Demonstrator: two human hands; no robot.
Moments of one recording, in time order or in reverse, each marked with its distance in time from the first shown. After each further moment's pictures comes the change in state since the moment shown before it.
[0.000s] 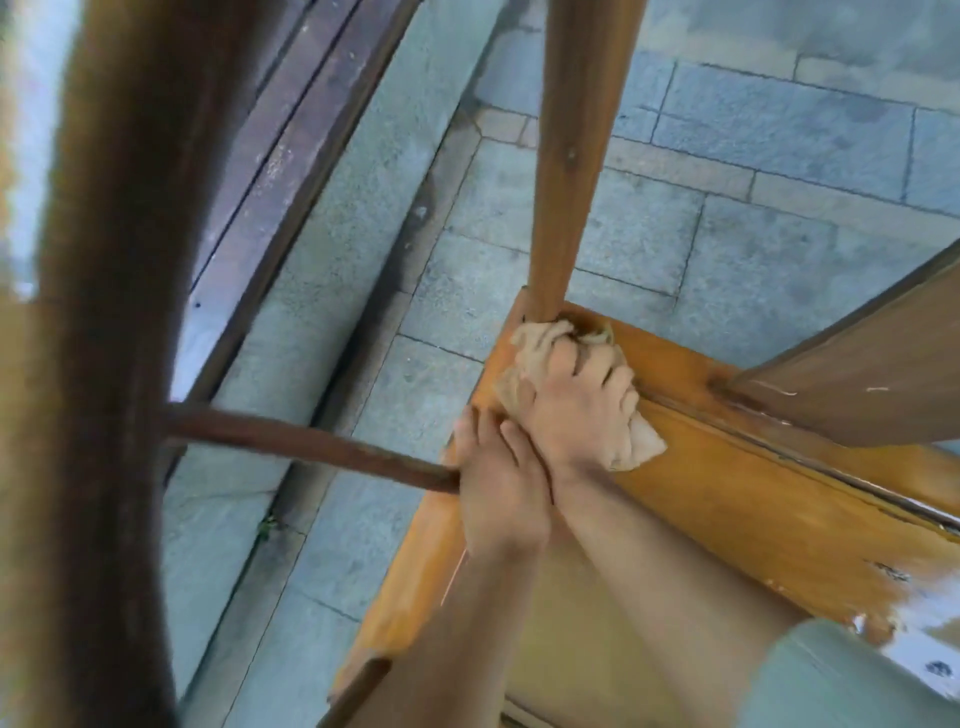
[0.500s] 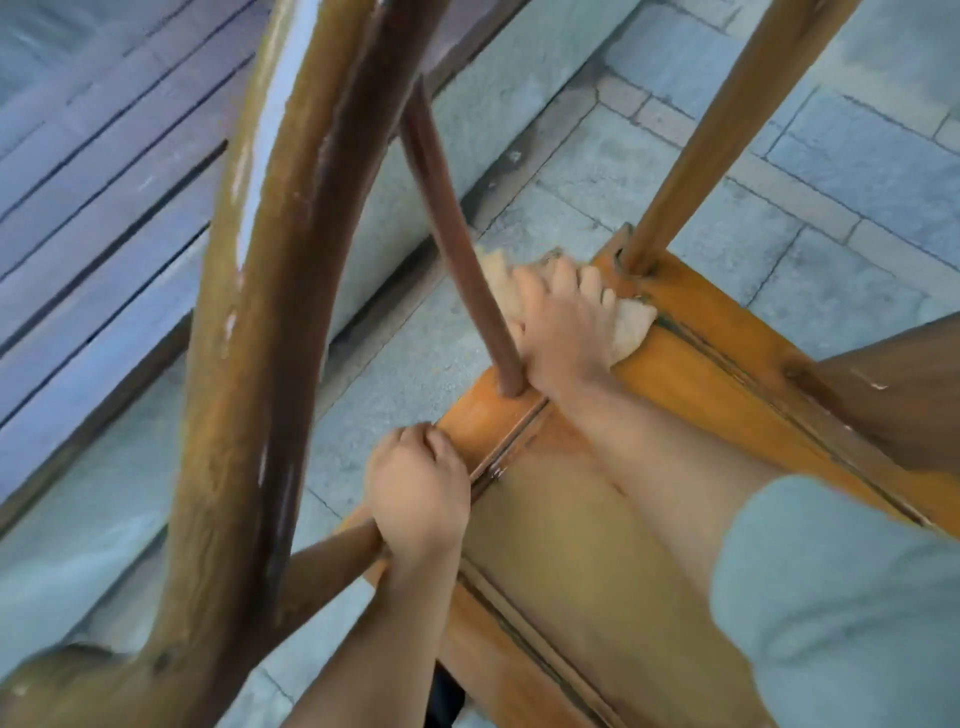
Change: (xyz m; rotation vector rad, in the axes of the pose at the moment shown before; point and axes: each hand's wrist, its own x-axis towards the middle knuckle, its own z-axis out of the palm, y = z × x) left_hand -0.076 -0.091 -0.057 0.173 0.345 -0.341; right_hand -0.012 -0.033 0.034 -0.046 0.030 -0.643
